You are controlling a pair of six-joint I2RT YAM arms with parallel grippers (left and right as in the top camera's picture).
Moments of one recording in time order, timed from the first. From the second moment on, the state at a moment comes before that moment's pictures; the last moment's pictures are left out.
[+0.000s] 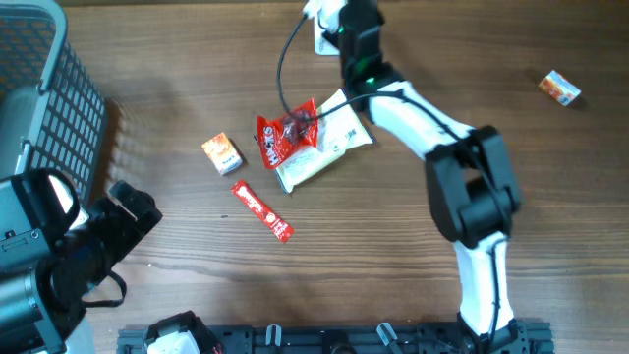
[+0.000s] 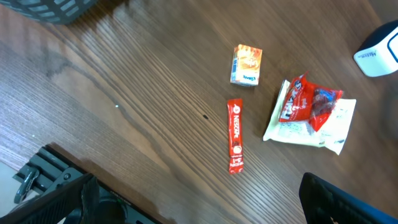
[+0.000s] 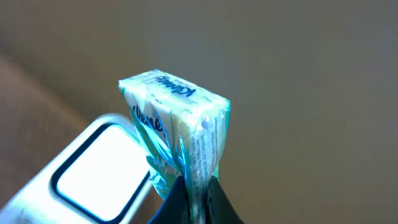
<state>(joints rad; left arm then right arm) 0.33 0.96 1.47 -1.59 0.09 -0.48 0.45 2.27 1.66 0.39 0.39 -0.78</state>
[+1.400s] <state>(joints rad) 0.33 0.96 1.47 -1.59 0.09 -0.48 -0.02 2.22 1.66 -0.12 0.85 -0.37</state>
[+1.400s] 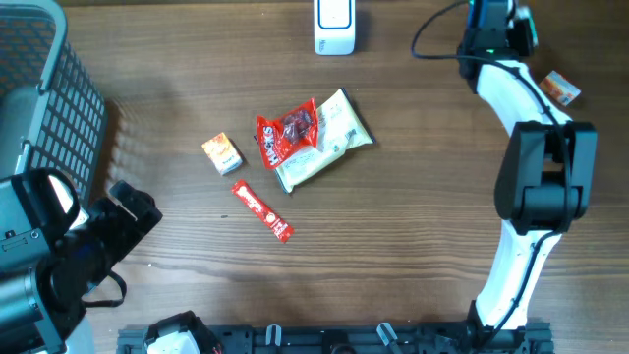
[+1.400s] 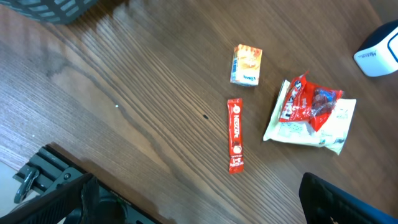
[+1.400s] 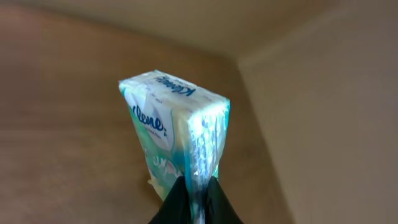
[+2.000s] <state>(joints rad) 0.33 0.96 1.47 -1.59 0.09 -0.48 -0.28 2.22 1.66 -0.52 0.78 0.03</state>
